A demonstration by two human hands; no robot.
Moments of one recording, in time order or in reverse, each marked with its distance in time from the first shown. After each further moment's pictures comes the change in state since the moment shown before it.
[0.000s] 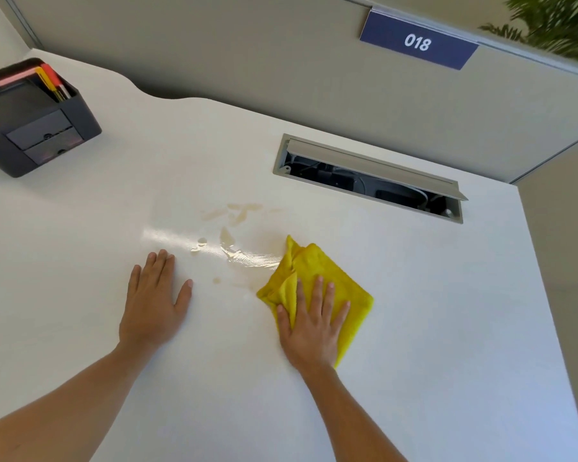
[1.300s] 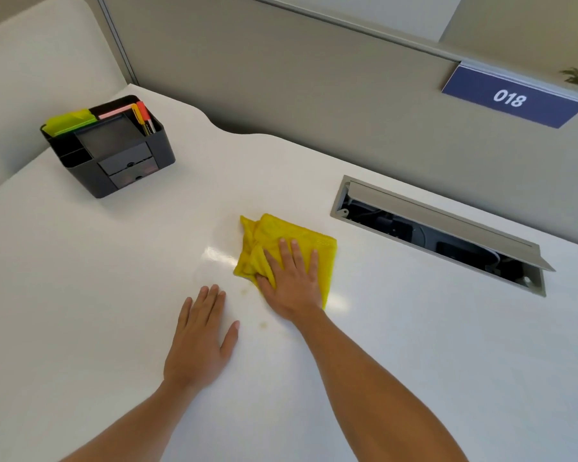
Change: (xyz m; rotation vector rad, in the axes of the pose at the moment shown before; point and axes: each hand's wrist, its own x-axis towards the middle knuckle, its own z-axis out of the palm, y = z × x) left_hand 0.002 0.000 -0.005 0.034 -0.026 0.000; right_hand 0.159 -0.132 0.003 -0.071 -0.071 -0.550
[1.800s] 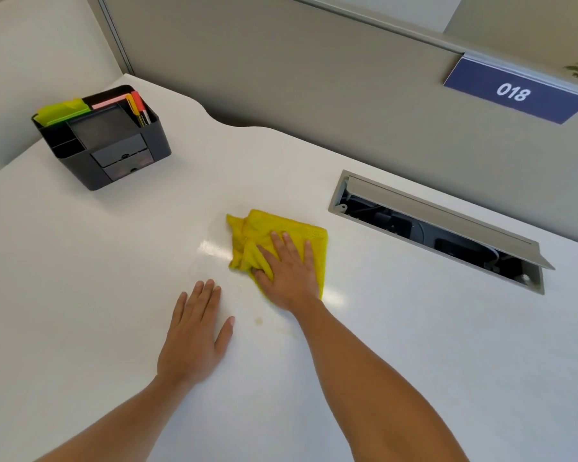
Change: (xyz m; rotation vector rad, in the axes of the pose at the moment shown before) left_hand -0.001 -0.001 0.003 0.024 -0.001 0.005; right_hand 0.007 0.008 -0.002 0.037 -0.011 -0.061
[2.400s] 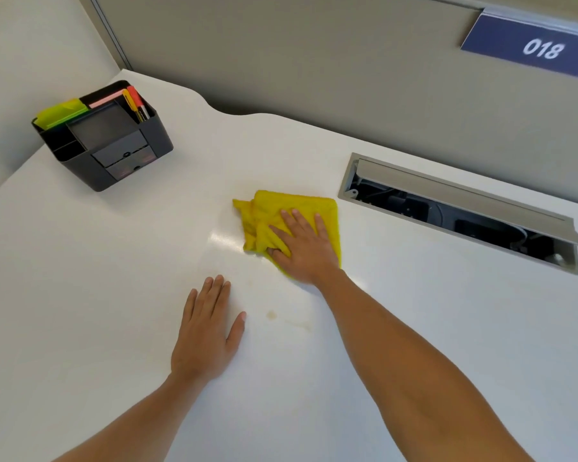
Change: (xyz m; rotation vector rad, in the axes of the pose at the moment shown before) left_hand 0.001 -0.001 0.001 -0.038 0.017 -0.006; right_hand 0.030 0.029 -0.006 0.003 -0.006 -0.089
